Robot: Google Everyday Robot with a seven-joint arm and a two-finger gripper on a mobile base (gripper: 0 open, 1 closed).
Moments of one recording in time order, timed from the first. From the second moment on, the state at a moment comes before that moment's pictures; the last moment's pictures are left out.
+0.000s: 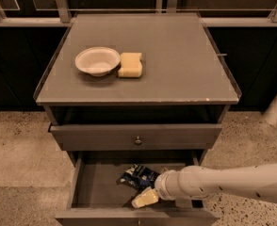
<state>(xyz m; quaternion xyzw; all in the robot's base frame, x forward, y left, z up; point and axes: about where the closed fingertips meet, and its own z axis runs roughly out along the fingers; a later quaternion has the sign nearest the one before) 0.465 -0.060 0.450 -0.35 0.88 0.19 0.26</state>
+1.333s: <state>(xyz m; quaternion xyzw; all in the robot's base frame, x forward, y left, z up) 0.498 -0.065 0.398 -0.35 0.89 0.15 0.25</state>
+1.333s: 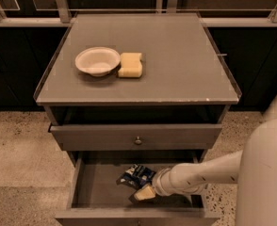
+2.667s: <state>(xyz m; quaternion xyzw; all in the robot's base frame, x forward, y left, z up) 0.497 -0.065 0.398 -0.35 0.89 0.15 0.25</state>
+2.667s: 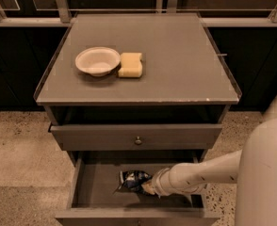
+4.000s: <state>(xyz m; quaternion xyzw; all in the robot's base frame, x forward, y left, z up) 0.408 -0.140 0.567 -0.27 0.91 0.12 0.29</state>
